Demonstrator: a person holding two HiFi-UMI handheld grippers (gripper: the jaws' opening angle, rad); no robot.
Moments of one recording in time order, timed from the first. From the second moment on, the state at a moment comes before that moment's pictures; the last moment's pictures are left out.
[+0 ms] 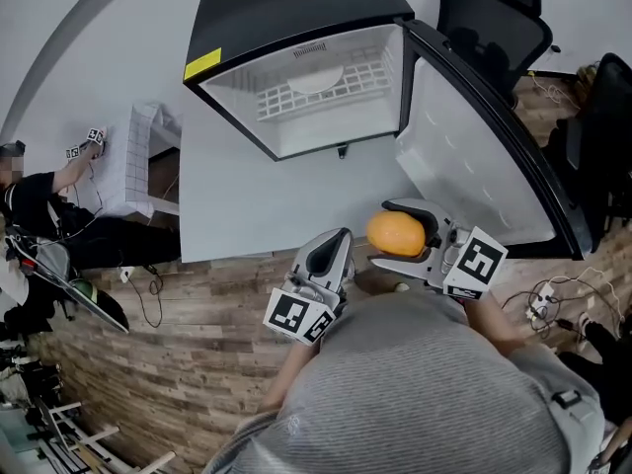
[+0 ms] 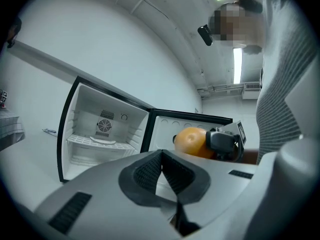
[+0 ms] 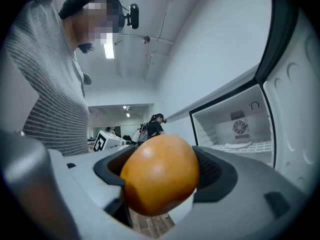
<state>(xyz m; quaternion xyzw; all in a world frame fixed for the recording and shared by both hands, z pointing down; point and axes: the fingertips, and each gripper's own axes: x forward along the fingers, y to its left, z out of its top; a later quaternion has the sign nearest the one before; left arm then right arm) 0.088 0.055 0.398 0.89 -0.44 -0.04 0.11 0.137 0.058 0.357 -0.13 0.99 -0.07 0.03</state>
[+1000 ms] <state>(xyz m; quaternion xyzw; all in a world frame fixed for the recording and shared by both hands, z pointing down) -0.034 -0.060 0.402 0.94 -0.34 -0.02 0.09 0.002 -0.050 0.352 -0.22 0.97 -0.07 0.02</state>
